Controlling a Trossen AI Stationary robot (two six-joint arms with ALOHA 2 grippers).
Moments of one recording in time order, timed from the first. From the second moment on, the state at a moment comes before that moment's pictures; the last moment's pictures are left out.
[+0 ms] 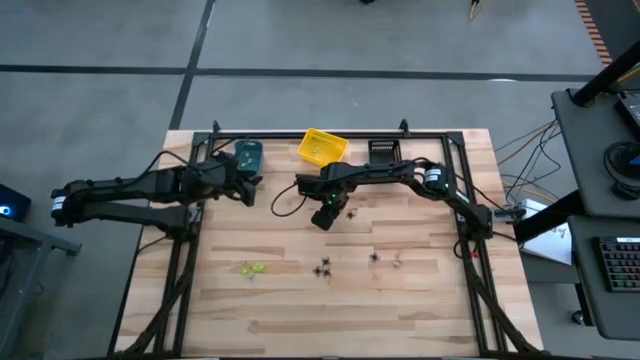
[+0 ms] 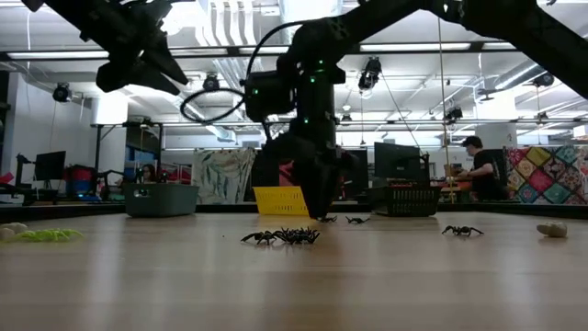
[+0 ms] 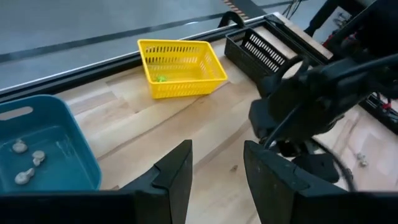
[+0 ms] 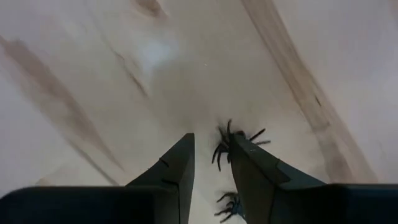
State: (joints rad) left arm 0.13 0.78 0.71 -0.51 -0.41 -0.64; right arm -0.18 2.31 1.89 -1.11 -0.05 0.40
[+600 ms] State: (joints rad) left arm 0.13 0.80 0.71 -0.50 -0.45 -0.64; right arm -0.18 2.33 1.91 -1.10 -0.06 0.34
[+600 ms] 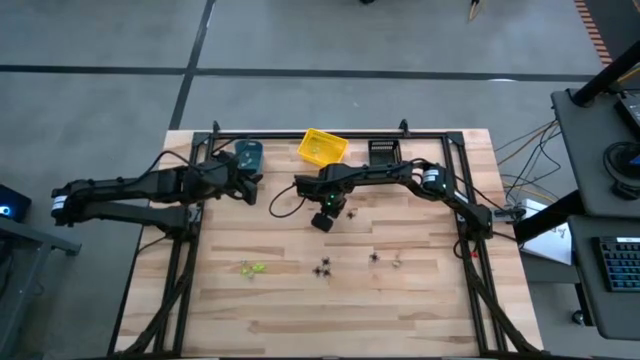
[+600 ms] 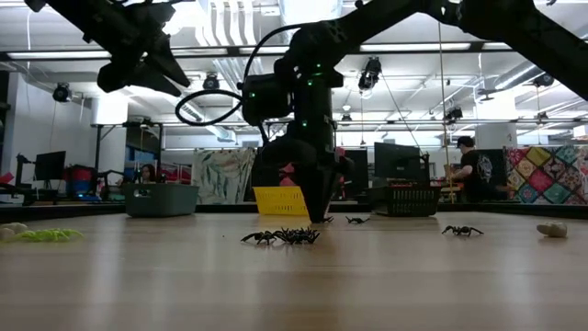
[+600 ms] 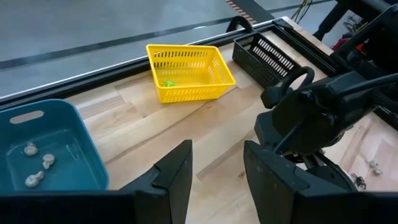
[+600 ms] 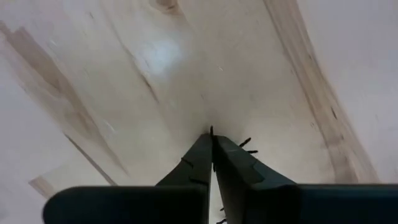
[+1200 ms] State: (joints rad) left arm 0.13 0.81 0.71 -0.50 -0.44 -0.59; right arm -0.24 2.18 1.91 -1.15 -0.34 0.33
